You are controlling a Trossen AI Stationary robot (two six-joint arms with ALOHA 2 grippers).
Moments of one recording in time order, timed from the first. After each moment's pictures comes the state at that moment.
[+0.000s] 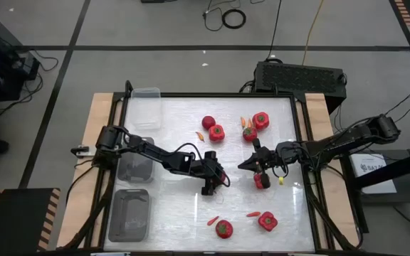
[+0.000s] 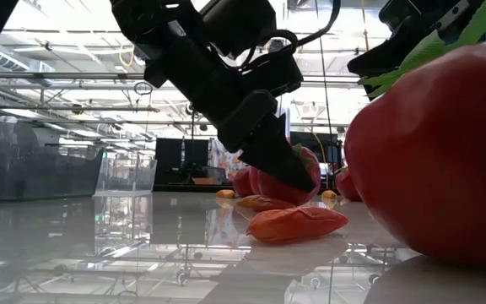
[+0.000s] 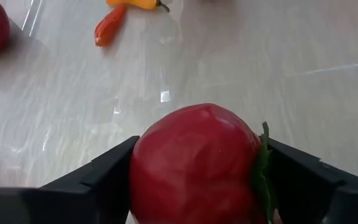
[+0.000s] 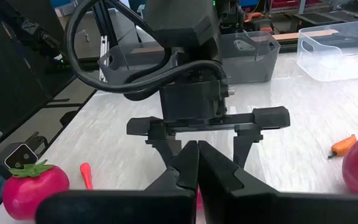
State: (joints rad) left arm -0.15 2.02 1.17 0.12 -0.09 0.04; right arm 0.18 1.02 0.34 0.45 0.03 0.19
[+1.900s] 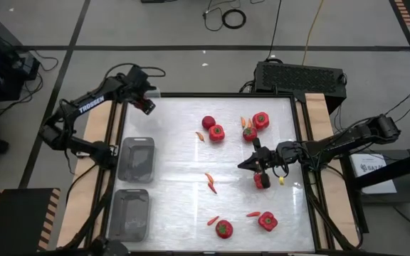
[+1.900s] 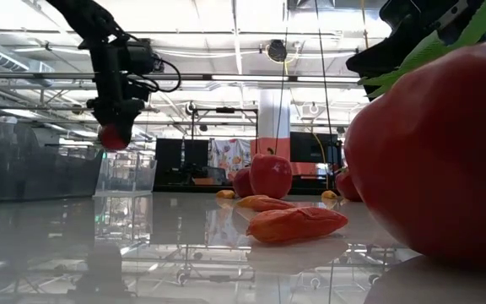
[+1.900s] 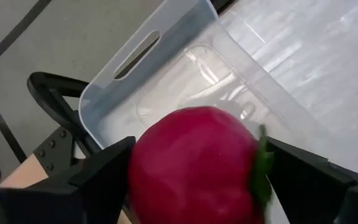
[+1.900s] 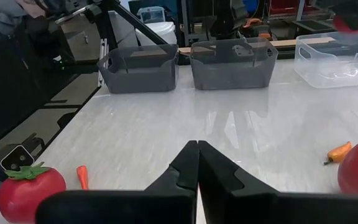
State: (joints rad) left arm 0.96 1.35 1.02 -0.83 -0.15 0.14; right arm 0.18 1.02 0.34 0.46 0.03 0.17
